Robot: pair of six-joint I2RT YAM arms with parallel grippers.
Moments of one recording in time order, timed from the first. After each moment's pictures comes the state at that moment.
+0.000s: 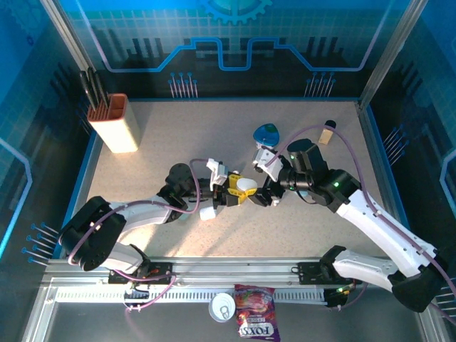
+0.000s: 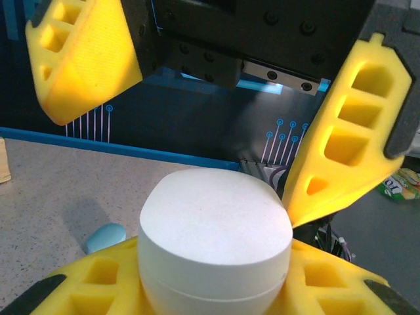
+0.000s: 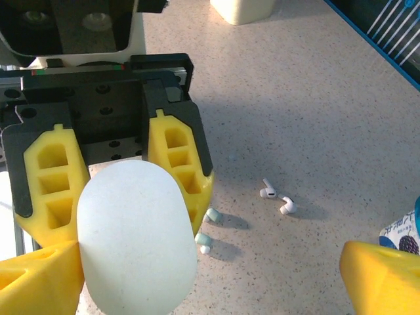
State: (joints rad) left arm -0.62 1.43 0.54 0.97 0.91 -0.22; right arm 0.64 1.05 1.06 -0.65 -0.32 -0.34
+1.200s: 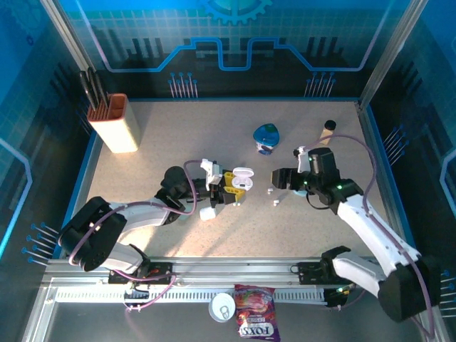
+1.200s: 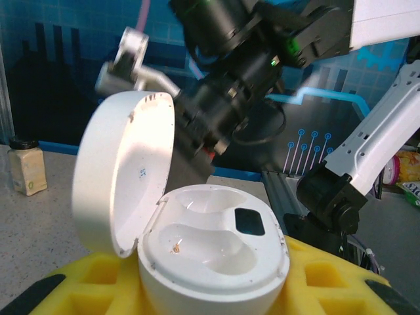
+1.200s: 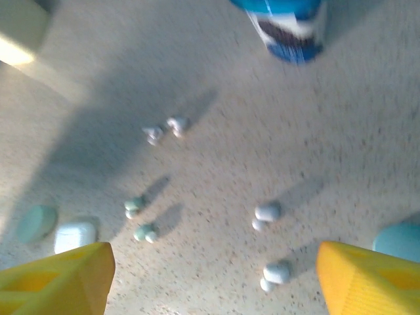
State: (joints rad) left arm -0.60 1.43 0.49 1.07 0.86 -0.22; right arm 0.31 1.06 0.76 -0.50 -0.26 0.35
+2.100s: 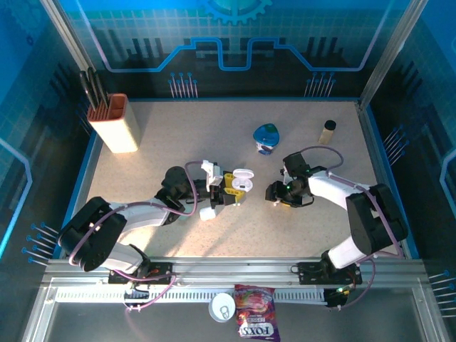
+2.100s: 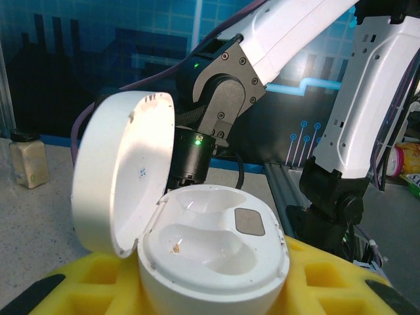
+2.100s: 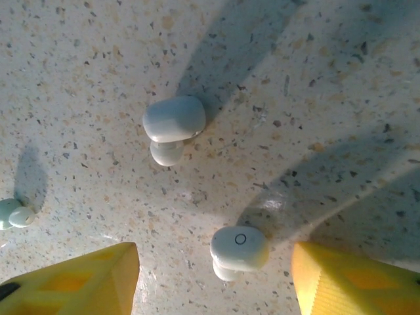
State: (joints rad) left arm -0.60 1.43 0.49 1.04 0.86 -0.19; right arm 0.35 1.54 0.78 -0.54 -0.30 0.55
